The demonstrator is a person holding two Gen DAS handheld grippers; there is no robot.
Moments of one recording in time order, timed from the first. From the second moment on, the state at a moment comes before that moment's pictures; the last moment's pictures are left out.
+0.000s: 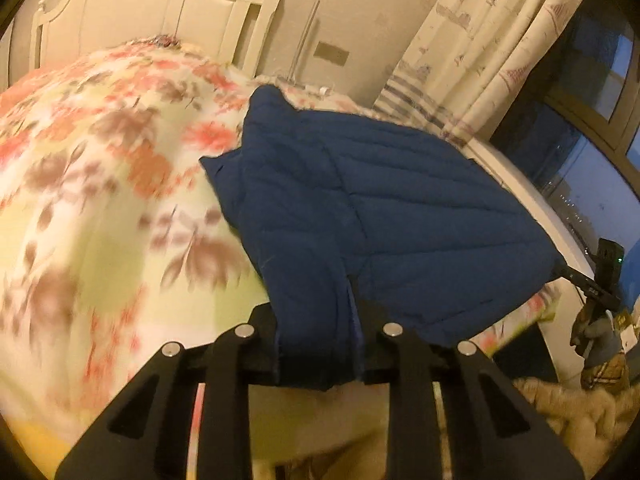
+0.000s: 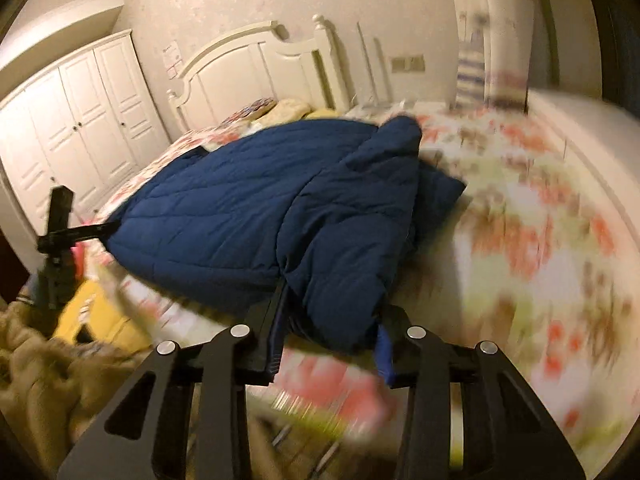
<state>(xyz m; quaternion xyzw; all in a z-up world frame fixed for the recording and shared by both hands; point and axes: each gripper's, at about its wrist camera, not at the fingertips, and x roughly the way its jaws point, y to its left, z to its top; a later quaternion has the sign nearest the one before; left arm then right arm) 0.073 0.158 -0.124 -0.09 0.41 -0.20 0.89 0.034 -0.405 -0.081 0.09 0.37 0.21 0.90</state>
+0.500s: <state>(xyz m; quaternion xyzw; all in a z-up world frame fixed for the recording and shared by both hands) 0.129 0.095 0.012 -0.05 0.23 -0.03 0.97 0.129 -0.354 0.033 0.07 0.25 0.13 0.96</state>
